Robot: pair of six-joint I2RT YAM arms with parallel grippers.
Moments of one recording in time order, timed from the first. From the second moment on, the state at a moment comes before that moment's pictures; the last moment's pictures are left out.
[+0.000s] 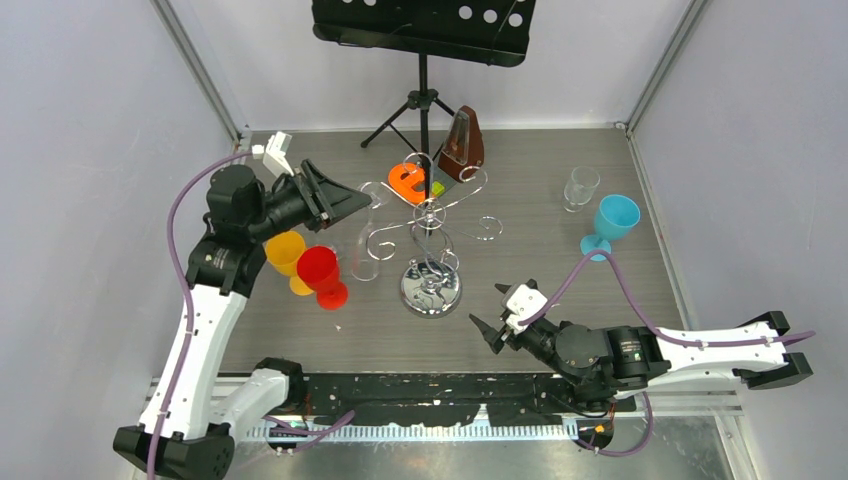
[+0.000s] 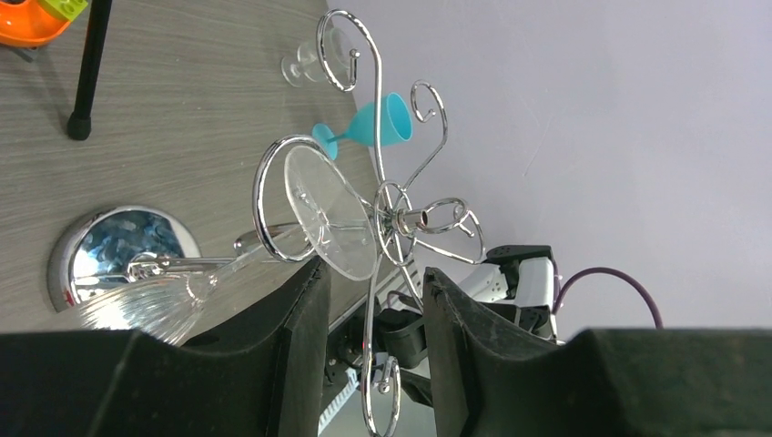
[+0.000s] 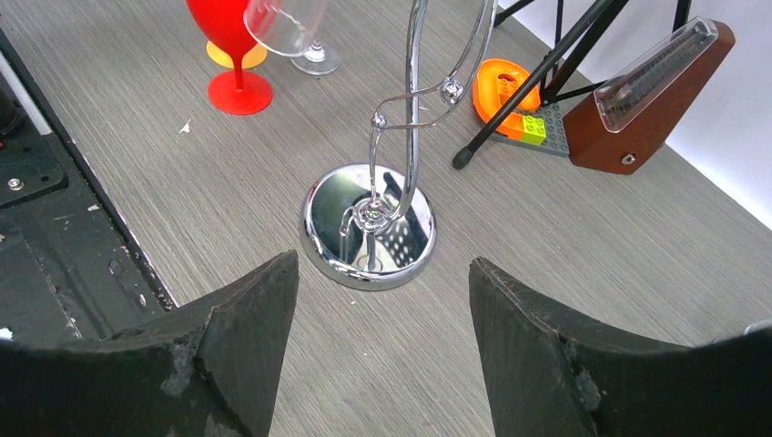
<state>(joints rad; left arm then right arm) -0.19 0.95 1.16 -0.42 0.67 -0.91 1.63 0.55 0.59 -0.26 0.82 -0.07</state>
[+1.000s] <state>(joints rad) -0.25 1.03 1.19 -0.43 0.63 -0.88 1.63 0.54 0.57 -0.25 0.82 -0.06</state>
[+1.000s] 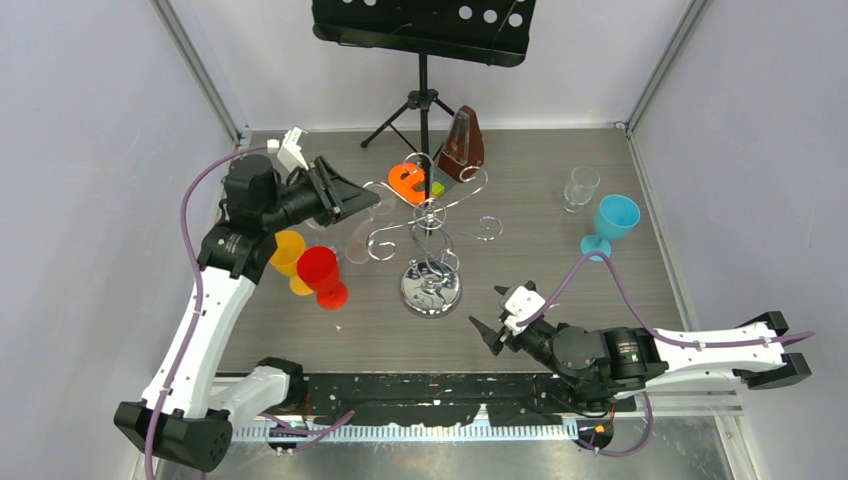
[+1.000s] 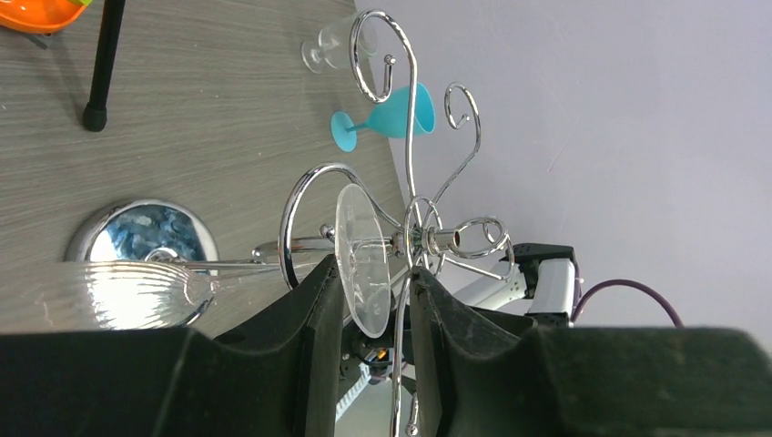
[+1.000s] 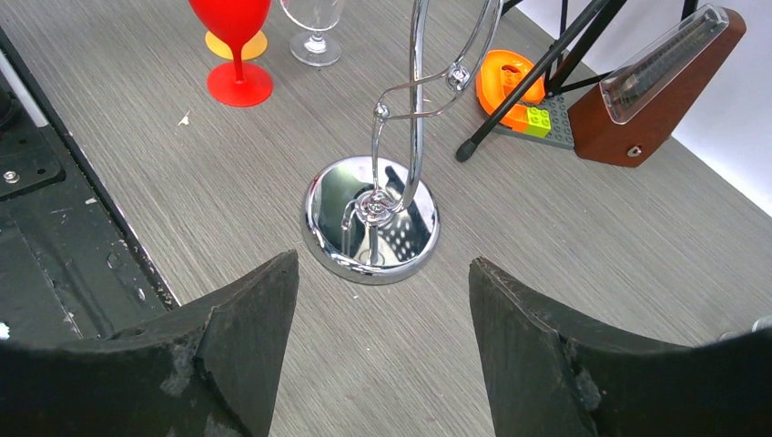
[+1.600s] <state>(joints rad) -0.26 1.05 1.22 -0.46 0.62 -0.85 1.63 0.53 0.56 -0.25 0.82 -0.05</state>
